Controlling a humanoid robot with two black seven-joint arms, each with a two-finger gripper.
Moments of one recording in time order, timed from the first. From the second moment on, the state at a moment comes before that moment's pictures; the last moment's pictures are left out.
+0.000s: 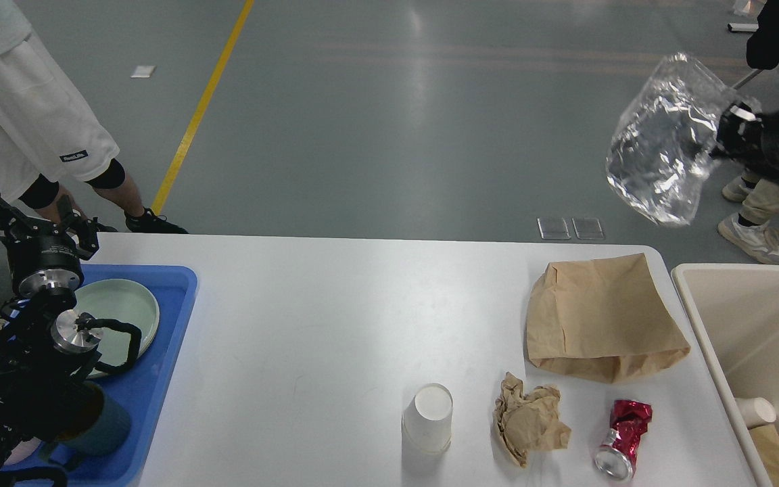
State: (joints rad) left arm -0.69 0.27 -0.94 -0.33 -0.13 -0.24 -0.73; right arm 1.45 -0.69 -0.62 0.54 -0.12 0.49 -0.17
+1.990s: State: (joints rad) left arm -0.69 0.27 -0.94 -0.33 -0.13 -0.24 -0.73; right arm 1.92 -0.17 -1.17 1.20 -0.28 0.76 -0.16
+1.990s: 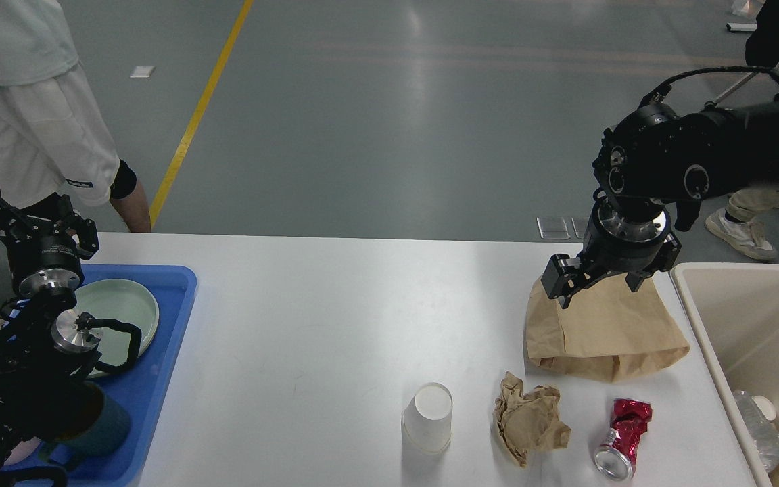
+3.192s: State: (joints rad) left arm -0.69 0.27 -0.94 -0.33 -0.13 -0.24 -0.73; right arm 1.32 -0.17 -0.94 1.07 -0.22 0.41 -0.16
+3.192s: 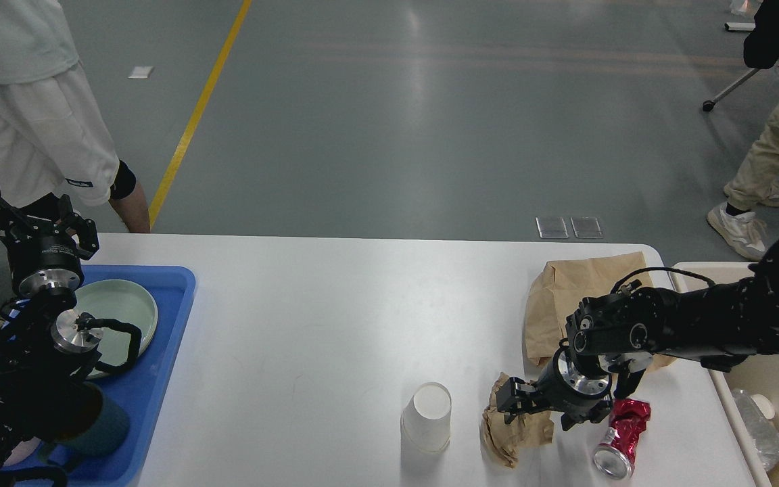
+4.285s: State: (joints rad) left arm -0.69 0.27 -0.94 -0.33 -0.13 -0.24 -0.73; right arm 1.57 -0.45 -0.93 1.22 -0.22 0.52 -0.16
